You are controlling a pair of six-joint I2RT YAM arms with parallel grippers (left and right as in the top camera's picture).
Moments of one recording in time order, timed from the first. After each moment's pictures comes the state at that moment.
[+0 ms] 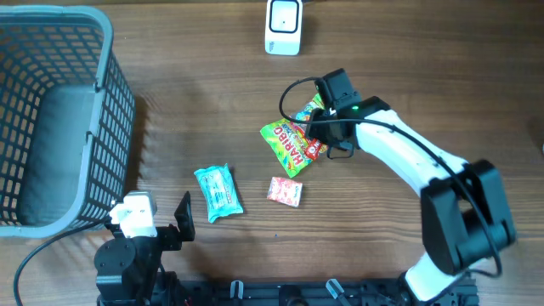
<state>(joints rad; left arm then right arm) 0.02 0.01 0.41 -0.83 0.04 -0.10 0.43 1.83 1.17 -0.61 -0.03 0.71</state>
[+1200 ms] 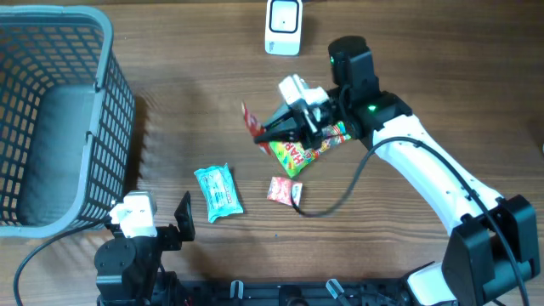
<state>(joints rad) 0.02 0.01 0.41 -0.83 0.04 -0.10 0.43 1.65 1.22 -0.06 -1.52 -0.59</state>
